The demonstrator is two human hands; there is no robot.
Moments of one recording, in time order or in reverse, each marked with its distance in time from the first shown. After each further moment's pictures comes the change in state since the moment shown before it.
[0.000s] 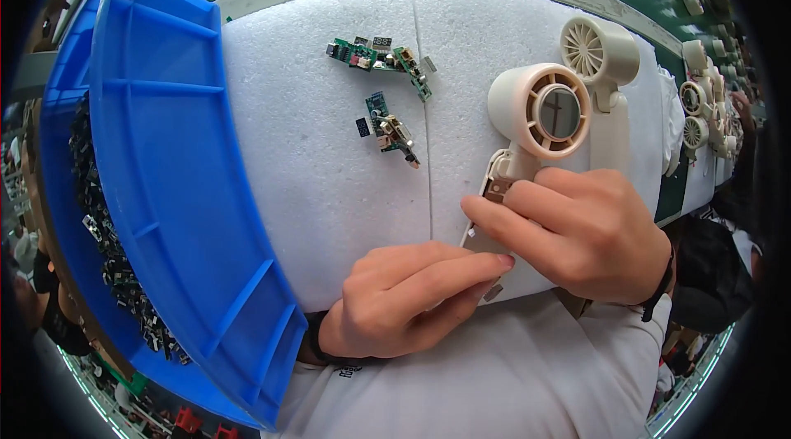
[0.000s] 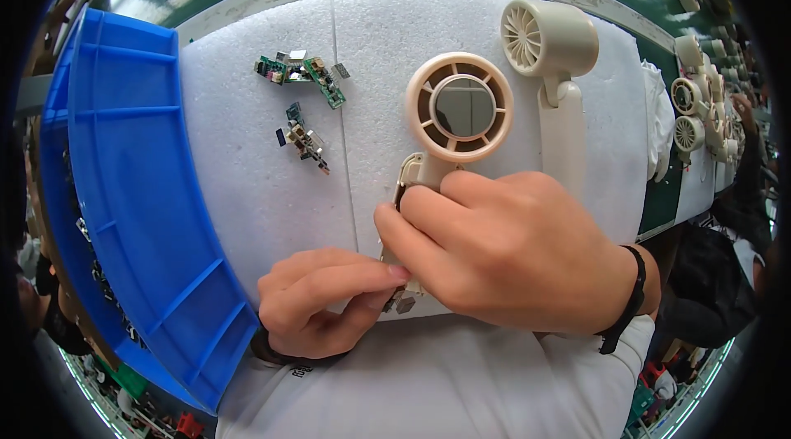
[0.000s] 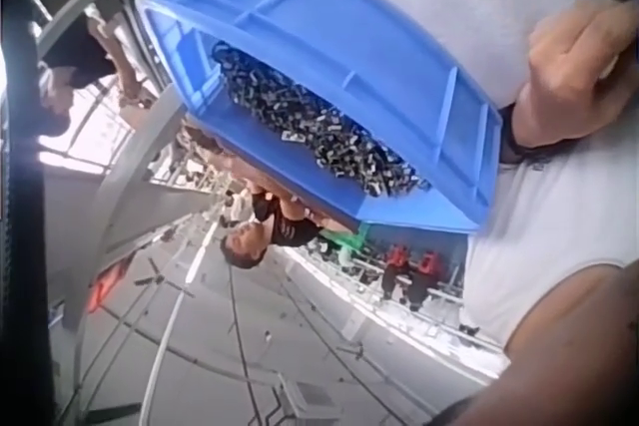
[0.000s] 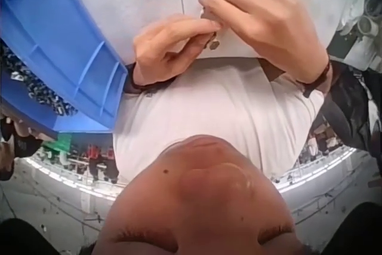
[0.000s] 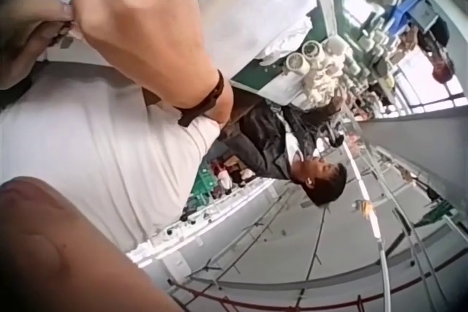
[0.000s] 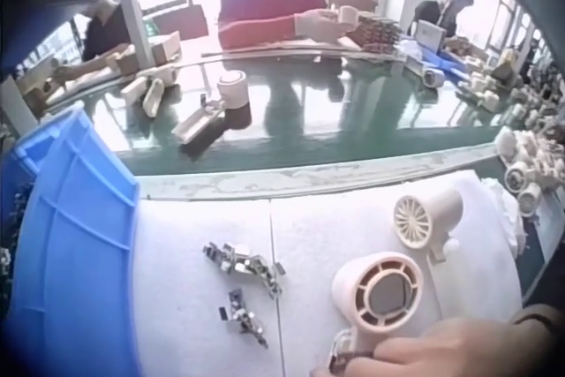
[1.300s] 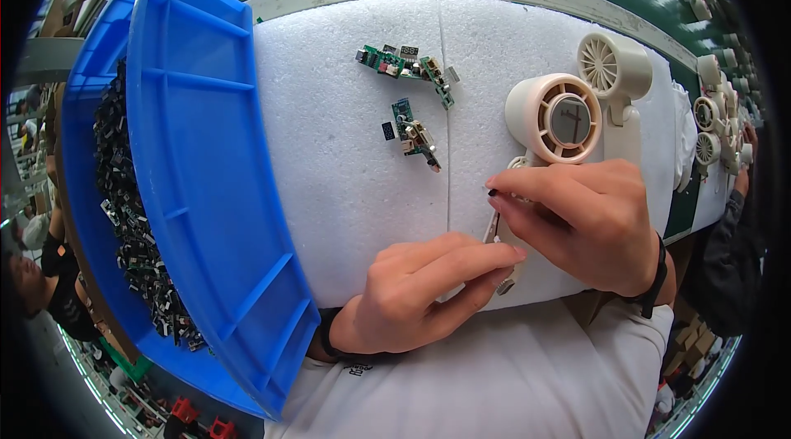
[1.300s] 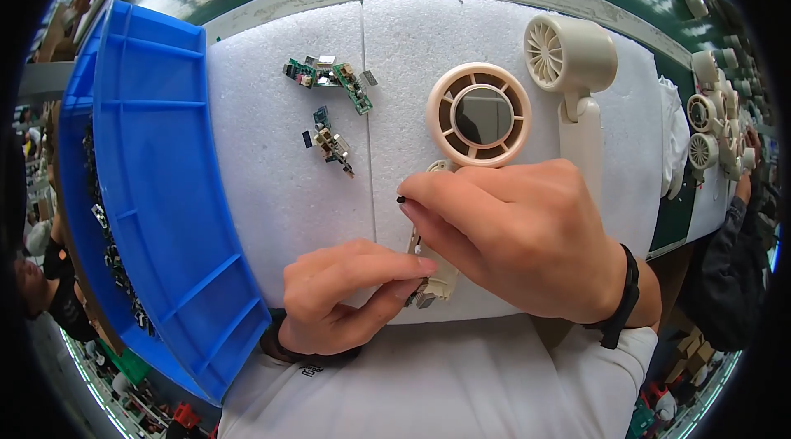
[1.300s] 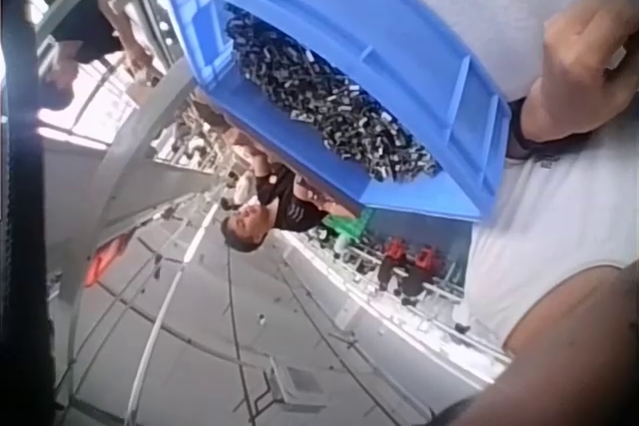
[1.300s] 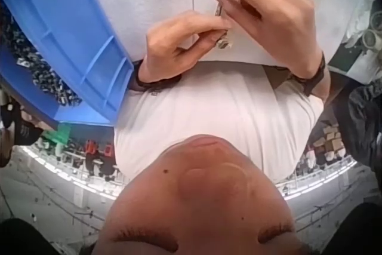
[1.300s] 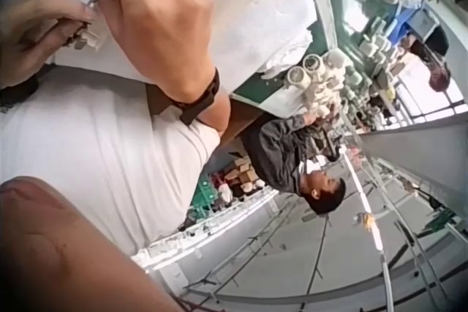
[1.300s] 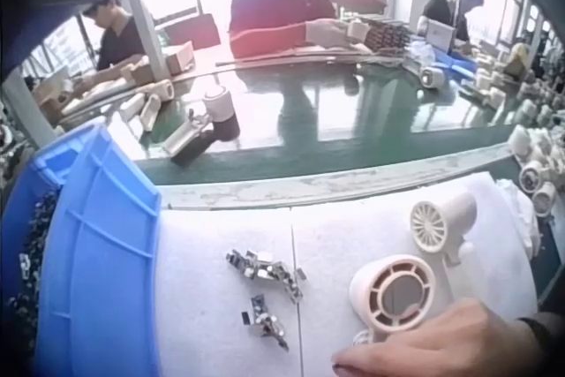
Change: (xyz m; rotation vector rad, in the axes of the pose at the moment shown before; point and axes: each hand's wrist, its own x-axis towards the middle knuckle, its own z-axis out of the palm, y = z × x) left_hand 0.003 0.006 -0.001 0.030 -0.036 -0.104; right_hand 0.004 0.008 0.018 0.305 0.321 0.141
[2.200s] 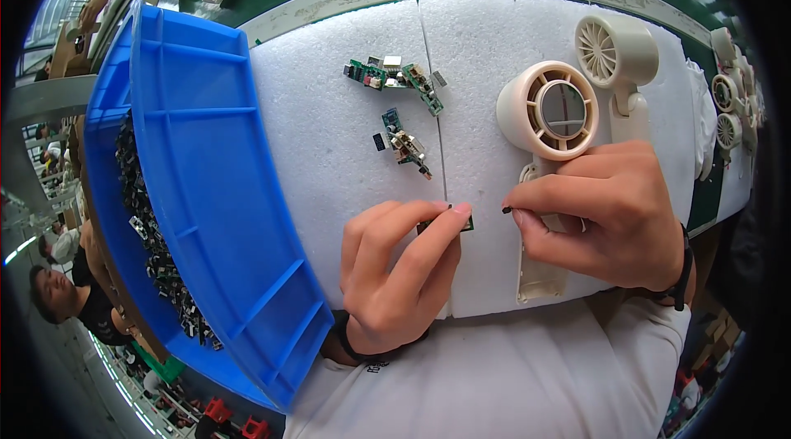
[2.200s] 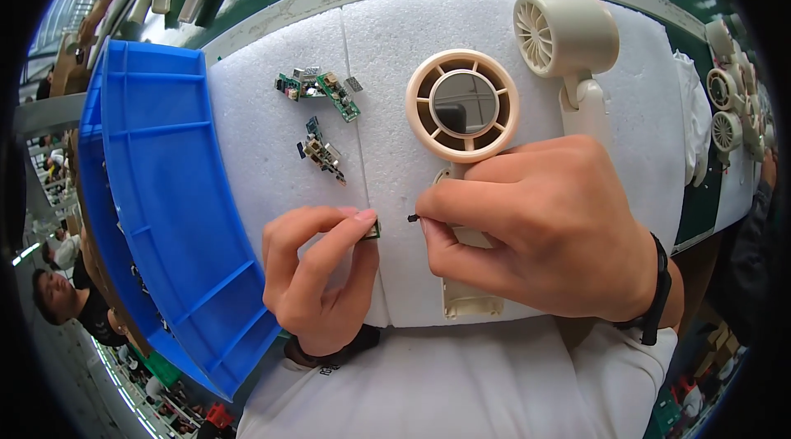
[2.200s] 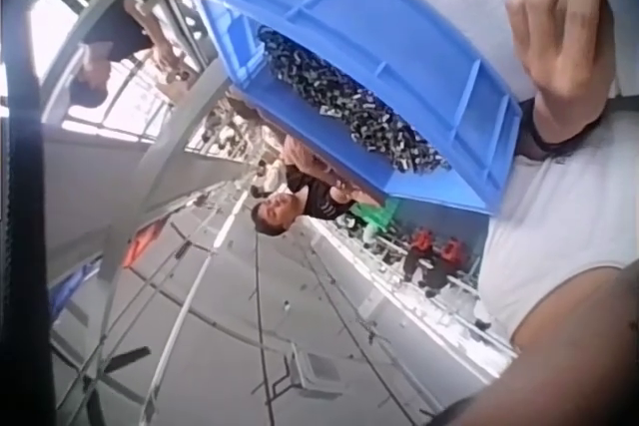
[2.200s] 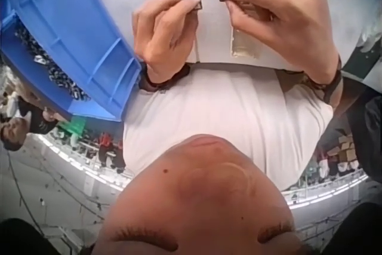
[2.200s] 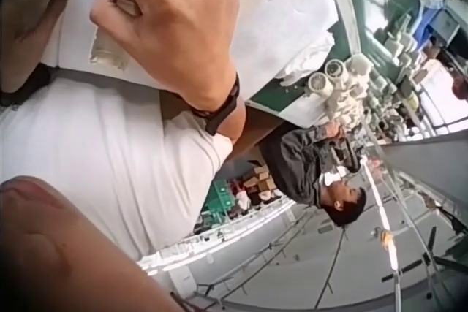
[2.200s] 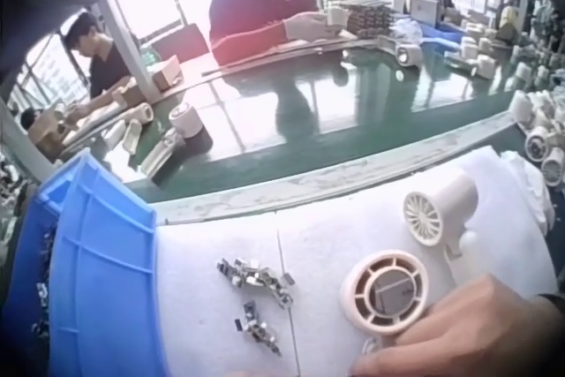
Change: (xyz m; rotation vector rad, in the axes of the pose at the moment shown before) left_hand -0.005 -0.007 0.006 0.702 0.303 0.088; right_hand -0.004 0.013 -0.012 0.147 -0.037 0.076
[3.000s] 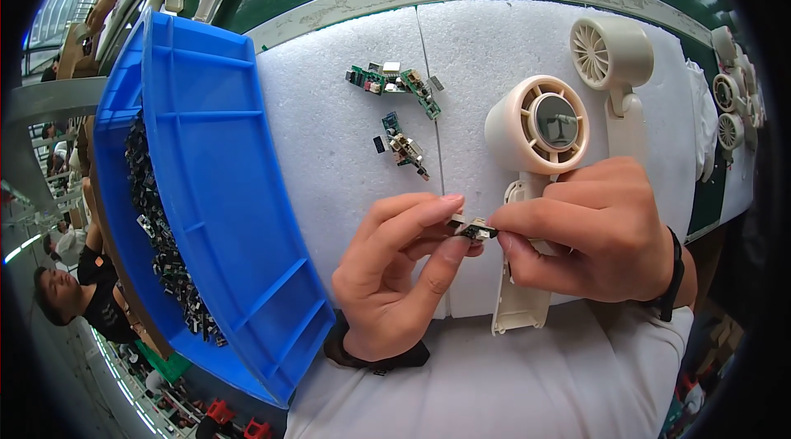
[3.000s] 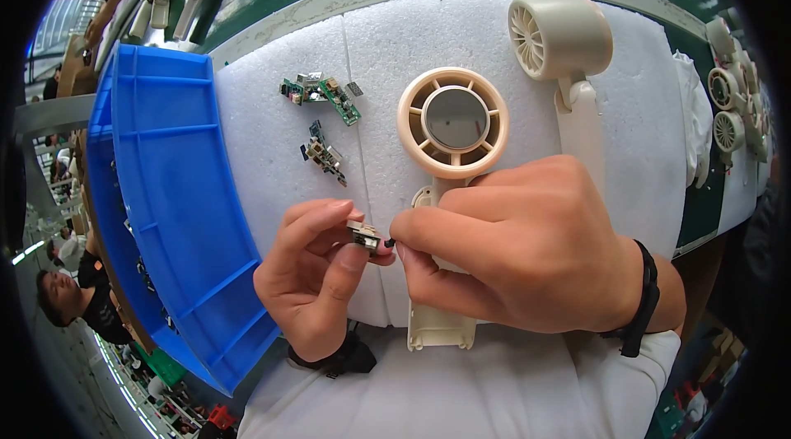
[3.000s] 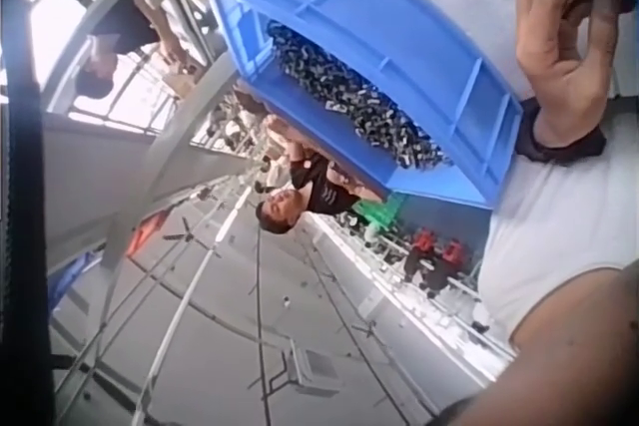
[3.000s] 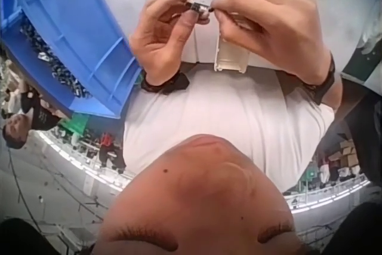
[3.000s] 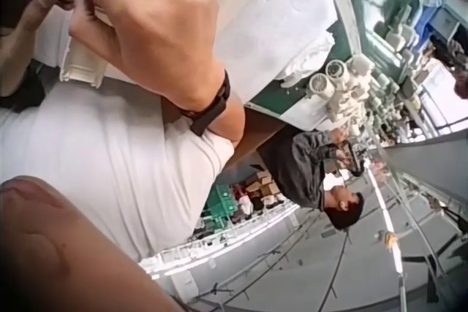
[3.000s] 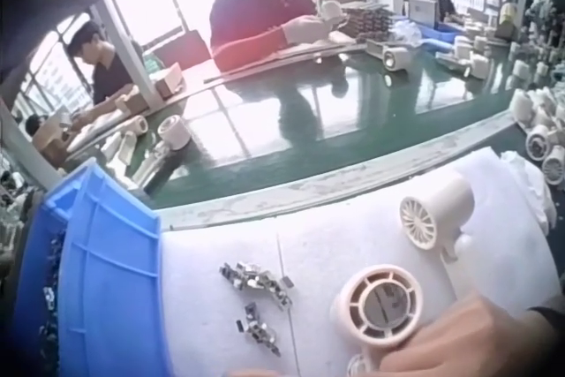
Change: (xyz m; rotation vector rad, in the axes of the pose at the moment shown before) left_hand 0.005 0.017 -0.005 -0.910 -0.006 -0.471; right_hand -0.002 -0.005 0.008 0.018 0.080 -0.138
